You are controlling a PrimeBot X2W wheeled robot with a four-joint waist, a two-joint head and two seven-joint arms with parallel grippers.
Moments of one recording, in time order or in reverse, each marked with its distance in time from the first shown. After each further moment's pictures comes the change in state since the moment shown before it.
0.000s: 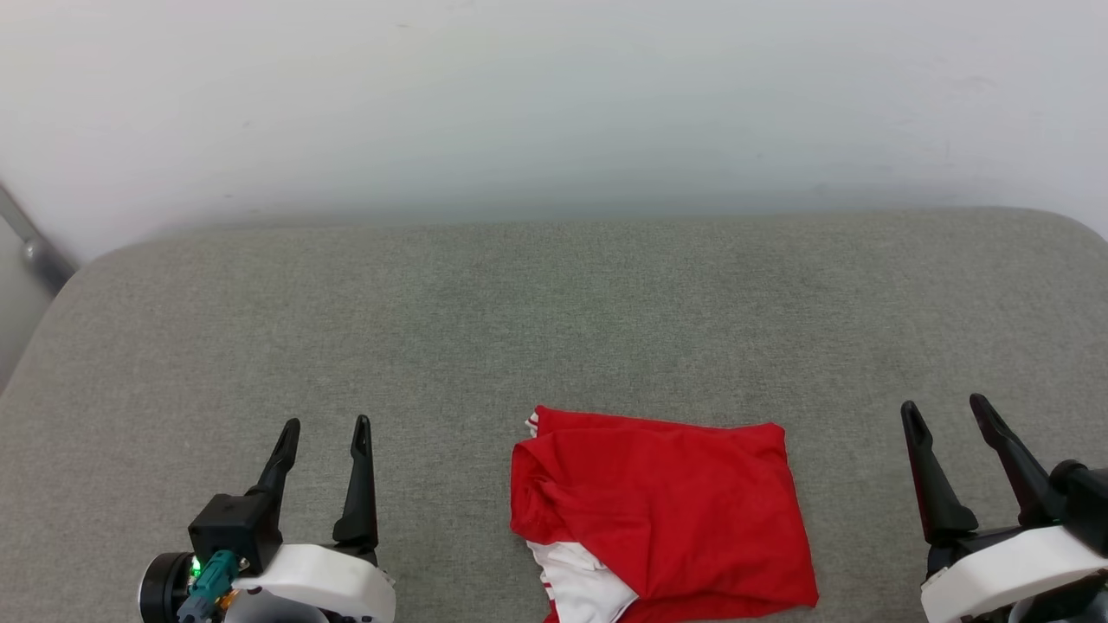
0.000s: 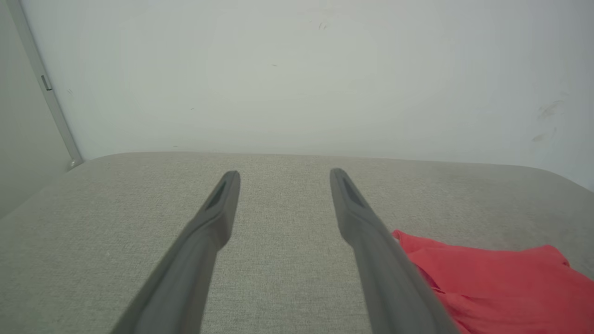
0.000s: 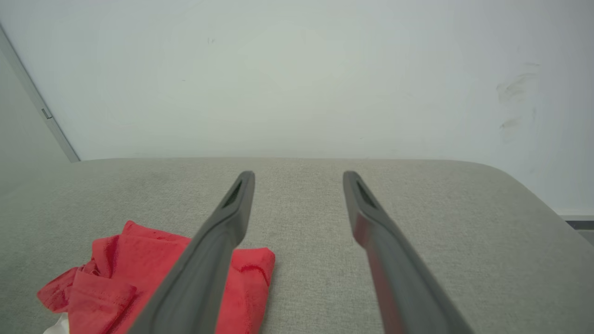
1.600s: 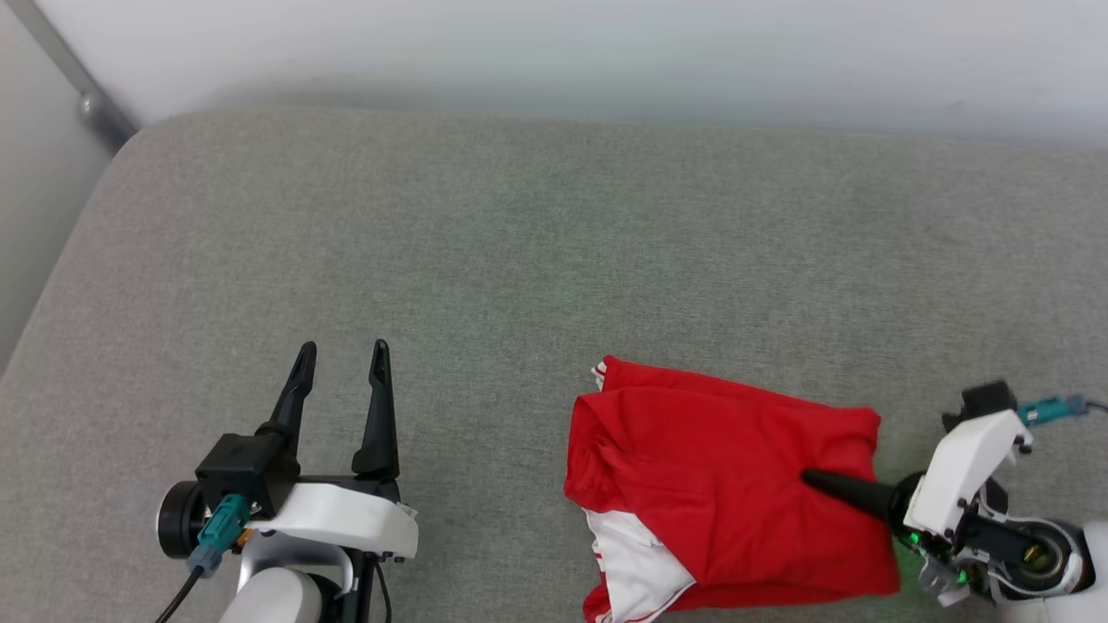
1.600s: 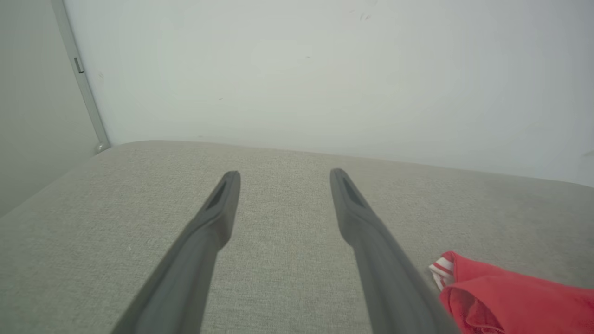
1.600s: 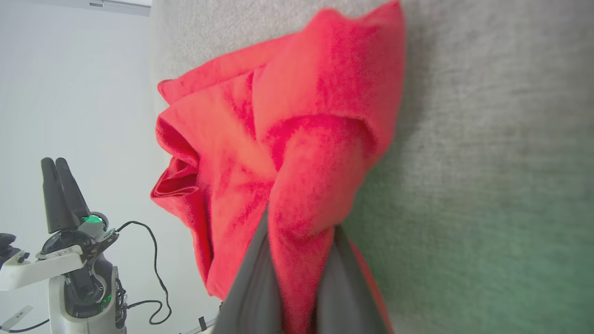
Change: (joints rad) left arm -0.112 -0.067 0.025 -0.003 0.044 -0.048 -0.011; right arm -0.340 0.064 -0.147 0.509 0.703 0.000 0.966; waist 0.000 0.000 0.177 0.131
